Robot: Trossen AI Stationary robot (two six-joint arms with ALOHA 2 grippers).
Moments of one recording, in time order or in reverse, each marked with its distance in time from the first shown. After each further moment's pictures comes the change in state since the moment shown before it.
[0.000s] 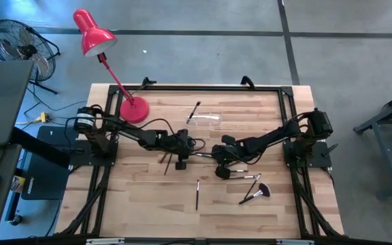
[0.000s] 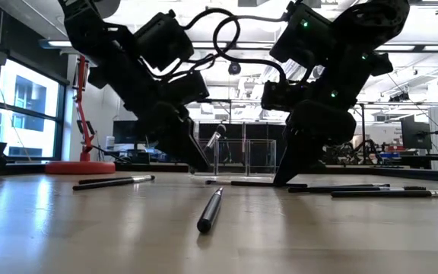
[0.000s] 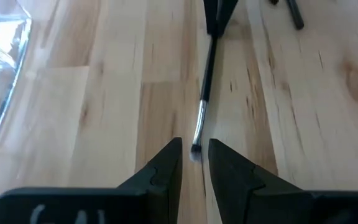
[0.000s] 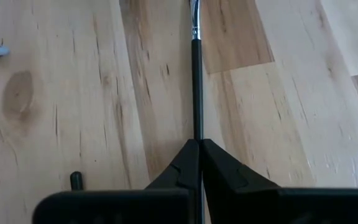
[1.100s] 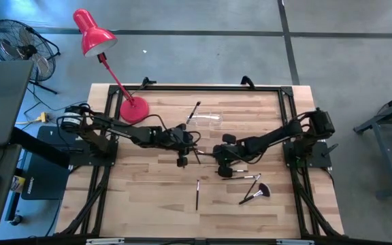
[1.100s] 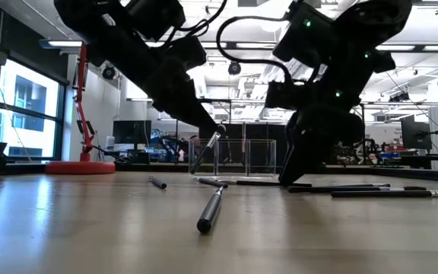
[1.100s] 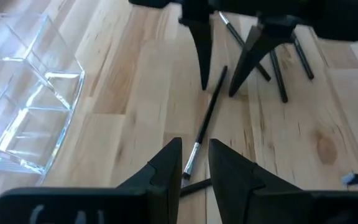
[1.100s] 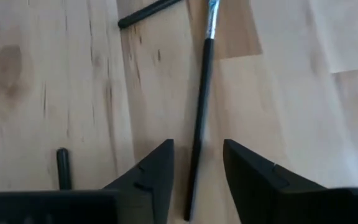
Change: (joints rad) left arm 0.000 -0.143 0.000 0.006 -0.050 -0.070; right arm 0.008 -0.057 -0.001 -0.014 0.009 -0.053
